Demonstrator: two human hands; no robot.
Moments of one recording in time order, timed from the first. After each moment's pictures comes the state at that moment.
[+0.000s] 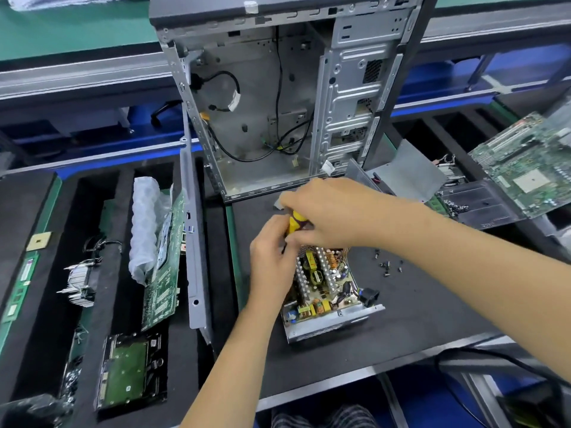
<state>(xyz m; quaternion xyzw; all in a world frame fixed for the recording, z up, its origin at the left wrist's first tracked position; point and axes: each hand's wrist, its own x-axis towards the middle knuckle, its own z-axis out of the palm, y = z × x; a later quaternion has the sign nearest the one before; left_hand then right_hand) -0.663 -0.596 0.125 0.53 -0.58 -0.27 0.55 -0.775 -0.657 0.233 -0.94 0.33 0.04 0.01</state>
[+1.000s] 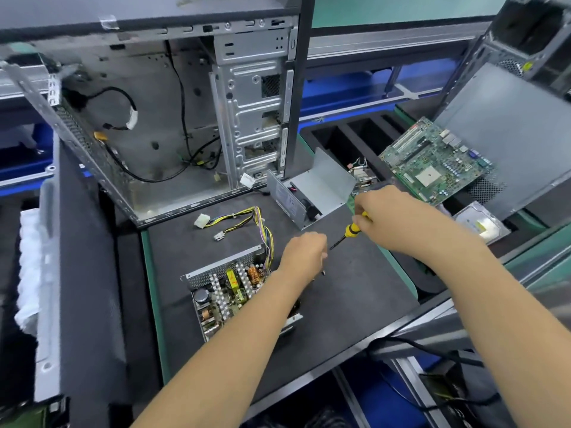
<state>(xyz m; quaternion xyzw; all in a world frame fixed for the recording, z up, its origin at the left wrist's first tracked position) -0.826 -0.671 0.084 0.51 -0.83 -0.22 0.07 -0.946 -0.631 0.249 -0.72 0.68 0.10 0.07</state>
